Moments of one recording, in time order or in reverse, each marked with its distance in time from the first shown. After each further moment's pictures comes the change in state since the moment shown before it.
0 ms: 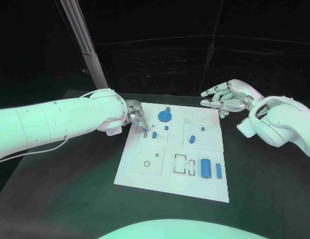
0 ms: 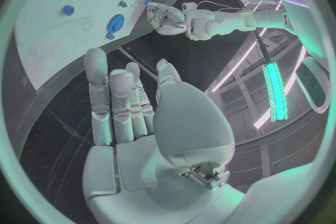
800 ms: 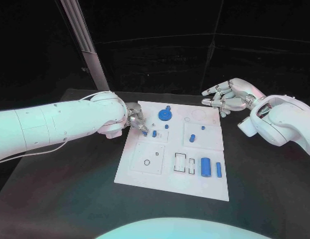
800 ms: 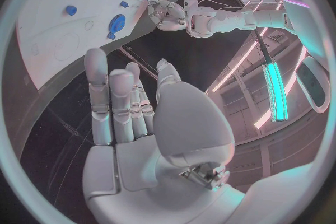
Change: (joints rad) left arm -0.013 -0.012 -0.002 0.031 0.001 -0.001 -0.053; left_hand -0.010 -0.010 0.010 -0.010 0.005 0.003 -0.003 -0.001 0.000 0.004 -0.003 0.000 -0.006 0.000 0.000 0.000 0.000 0.000 0.000 0.000 0.000 0.000; right arm 0.000 -0.003 0.000 -0.001 0.000 0.003 0.000; right_hand 0.000 0.000 0.000 0.000 0.000 0.000 0.000 0.000 0.000 0.000 0.000 0.000 0.000 0.000 0.000 0.000 0.000 0.000 0.000 0.000 0.000 0.000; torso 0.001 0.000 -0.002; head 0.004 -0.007
